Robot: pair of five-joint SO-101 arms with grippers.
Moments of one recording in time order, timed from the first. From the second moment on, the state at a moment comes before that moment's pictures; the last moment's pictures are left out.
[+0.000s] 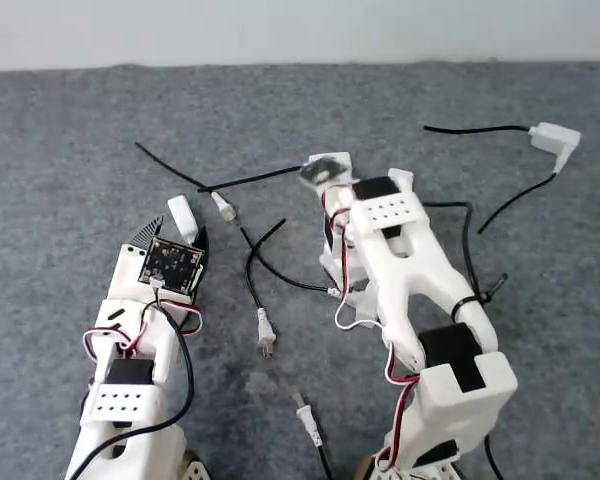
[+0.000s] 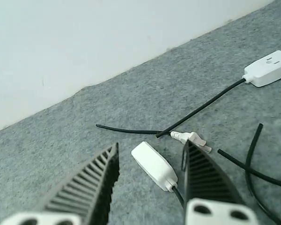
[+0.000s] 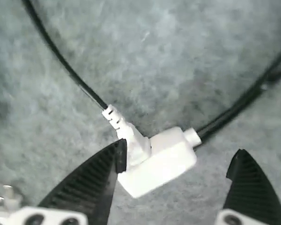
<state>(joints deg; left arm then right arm) -3.9 -54.8 88.9 -2.3 -15.9 -17.8 12.0 8.7 78.4 16.1</state>
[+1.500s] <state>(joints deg) -3.9 -54.8 88.9 -2.3 -15.9 -18.0 10.5 26.4 59.4 -11.2</state>
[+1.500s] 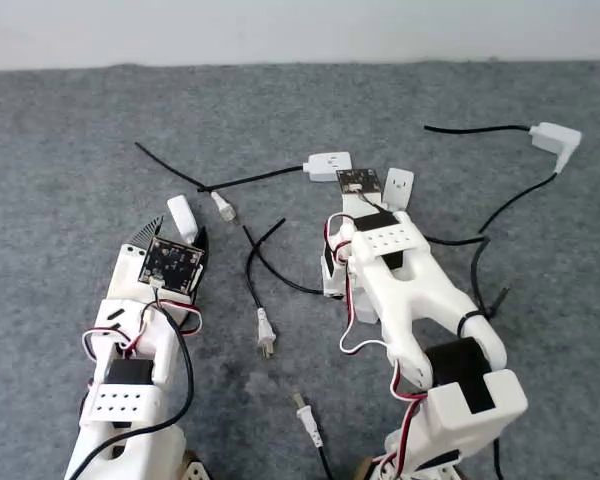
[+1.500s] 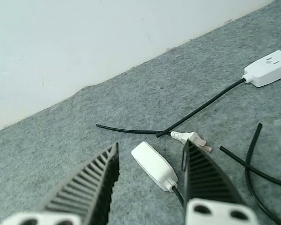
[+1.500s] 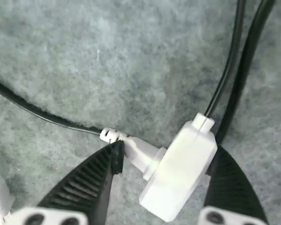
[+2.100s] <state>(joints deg) -3.9 -54.8 88.9 -2.3 -15.9 -16.8 9.9 26.4 59.4 -9.0</state>
